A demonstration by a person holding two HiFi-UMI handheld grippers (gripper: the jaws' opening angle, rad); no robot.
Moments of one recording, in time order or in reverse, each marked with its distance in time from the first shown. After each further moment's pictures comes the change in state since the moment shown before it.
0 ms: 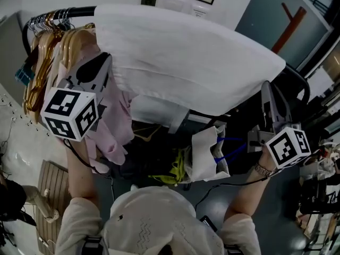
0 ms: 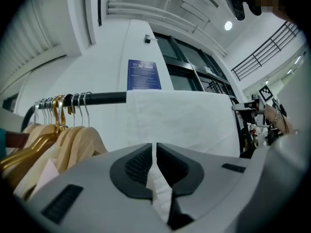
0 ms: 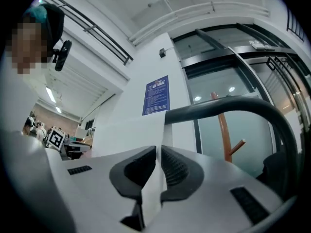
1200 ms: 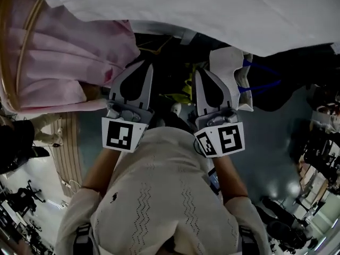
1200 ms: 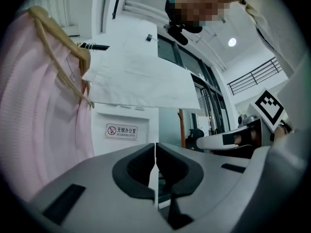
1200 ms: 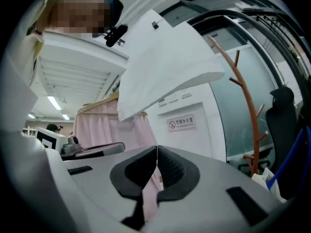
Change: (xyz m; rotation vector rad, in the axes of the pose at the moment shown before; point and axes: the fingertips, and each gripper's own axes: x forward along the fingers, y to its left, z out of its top) left arm -0.040 -0.183 -0.220 -0.188 -0.035 -0.104; right arm -0.052 0.141 -0.301 0.175 0.259 0.092
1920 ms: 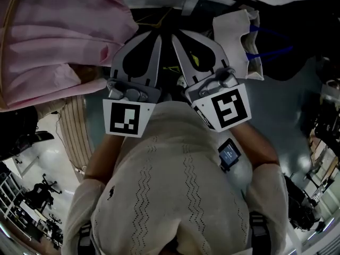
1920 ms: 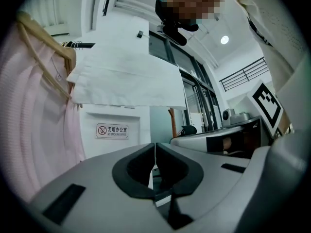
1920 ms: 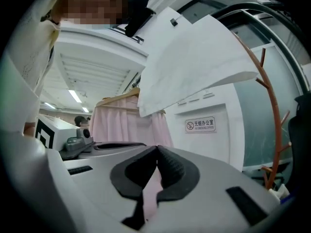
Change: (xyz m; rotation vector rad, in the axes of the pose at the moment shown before) left arm 0.000 -0.031 -0.015 0.029 0.053 -0.067; right arm 0.018 0.045 -0.011 -0.147 0.024 0.201
